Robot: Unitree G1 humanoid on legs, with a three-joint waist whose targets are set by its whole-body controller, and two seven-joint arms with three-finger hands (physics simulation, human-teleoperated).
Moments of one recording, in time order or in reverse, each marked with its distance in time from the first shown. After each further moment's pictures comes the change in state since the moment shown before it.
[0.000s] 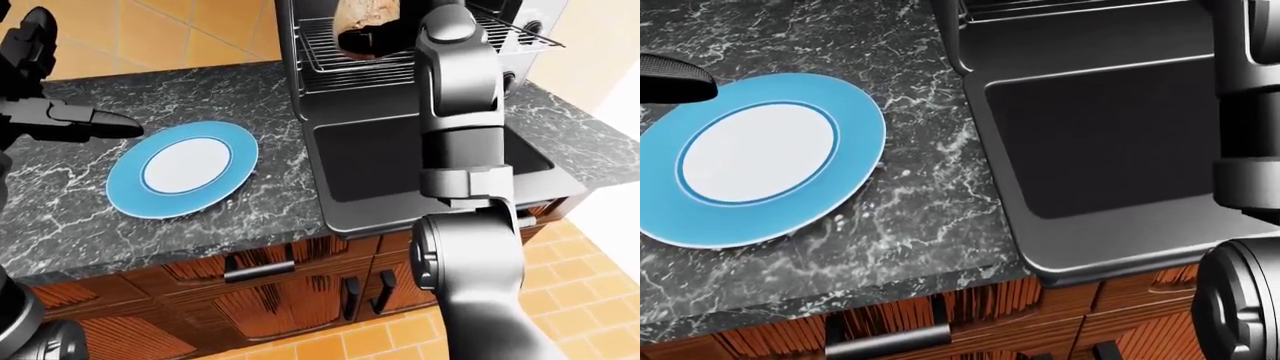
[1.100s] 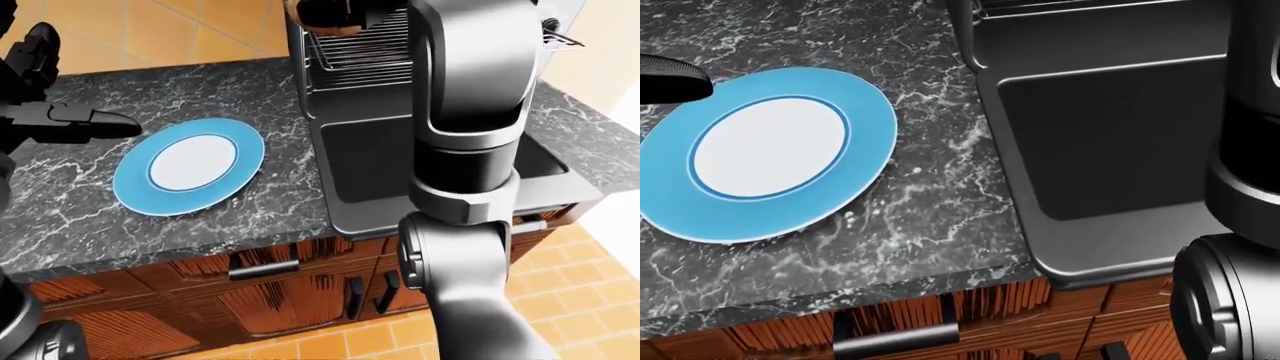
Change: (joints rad) left arm 0.006 0.000 0.018 0.015 -0.052 0.042 0.057; right arm -0.037 0.055 0.046 -0.486 -0.062 0.338 0.132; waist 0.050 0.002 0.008
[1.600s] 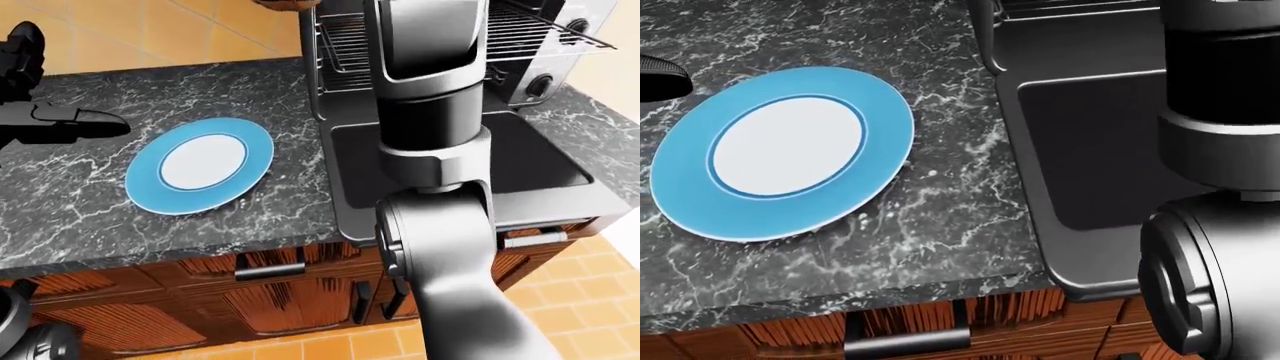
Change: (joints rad) left arm 0.012 0.029 0.031 -0.009 -0.041 0.009 0.024; right arm -0.166 0.079 0.023 0.271 -0.019 -0.137 0.027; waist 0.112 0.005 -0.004
